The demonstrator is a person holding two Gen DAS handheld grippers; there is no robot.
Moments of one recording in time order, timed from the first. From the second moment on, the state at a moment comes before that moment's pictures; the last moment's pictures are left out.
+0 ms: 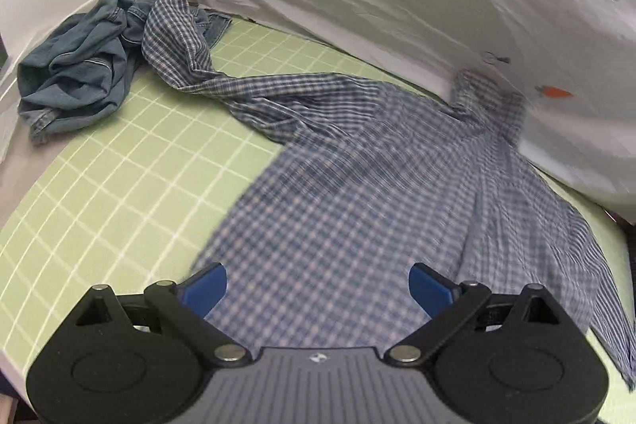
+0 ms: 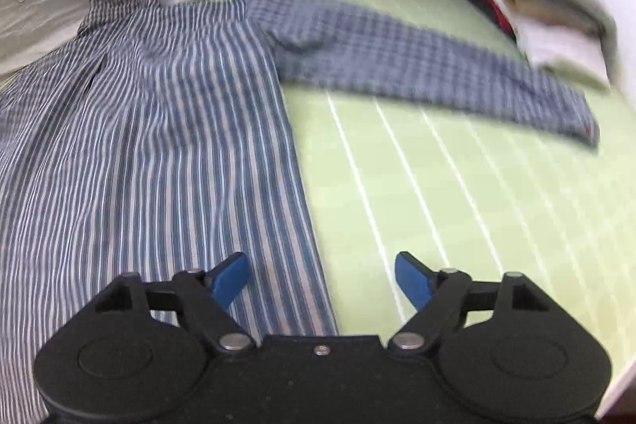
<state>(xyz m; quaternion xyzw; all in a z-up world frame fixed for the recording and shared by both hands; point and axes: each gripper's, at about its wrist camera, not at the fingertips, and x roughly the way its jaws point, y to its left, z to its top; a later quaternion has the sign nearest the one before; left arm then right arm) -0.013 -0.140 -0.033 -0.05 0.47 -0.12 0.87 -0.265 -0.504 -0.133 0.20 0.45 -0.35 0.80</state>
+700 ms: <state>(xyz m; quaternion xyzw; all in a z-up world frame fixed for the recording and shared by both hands) -0.137 -0.133 -0.031 -0.05 0.48 -0.08 0.87 -0.342 -0.512 -0.124 0.22 0.41 -0.31 0.83</state>
